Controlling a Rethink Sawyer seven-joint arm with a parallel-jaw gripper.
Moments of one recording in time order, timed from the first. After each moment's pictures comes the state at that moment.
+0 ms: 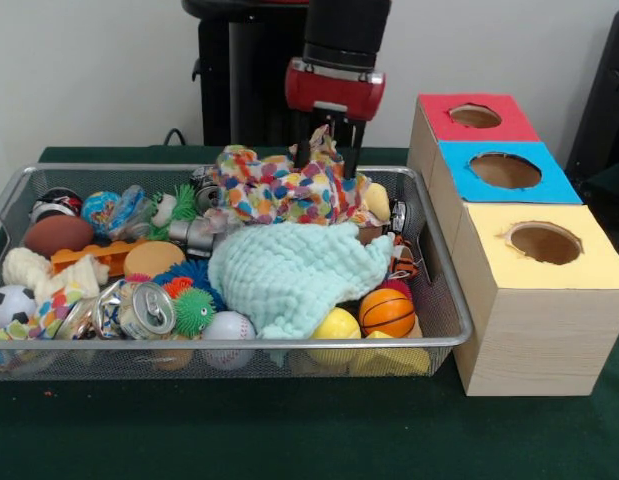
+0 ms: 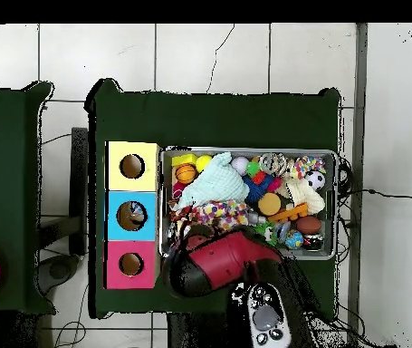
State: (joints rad) arm -0.31 -0.84 0.13 1.92 -0.68 0.28 2.40
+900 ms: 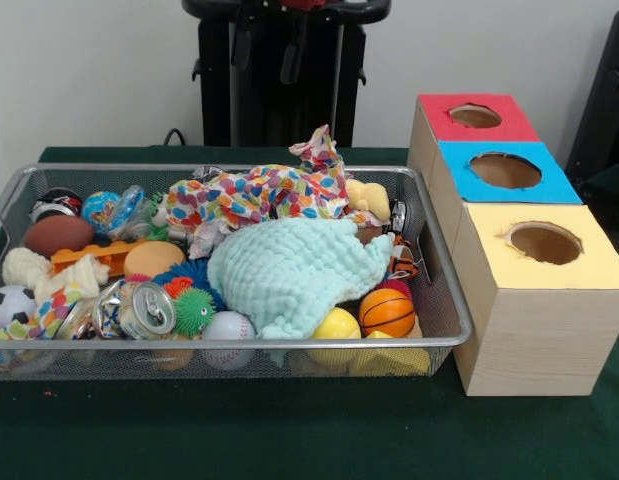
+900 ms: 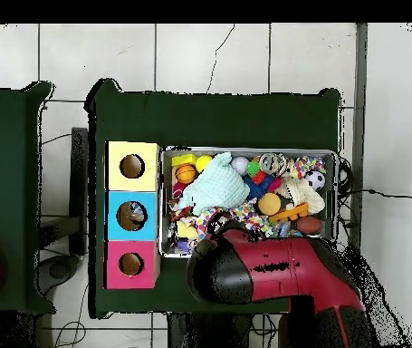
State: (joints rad) arm -0.52 -1.11 0.32 1.98 -0.52 0.56 2.38
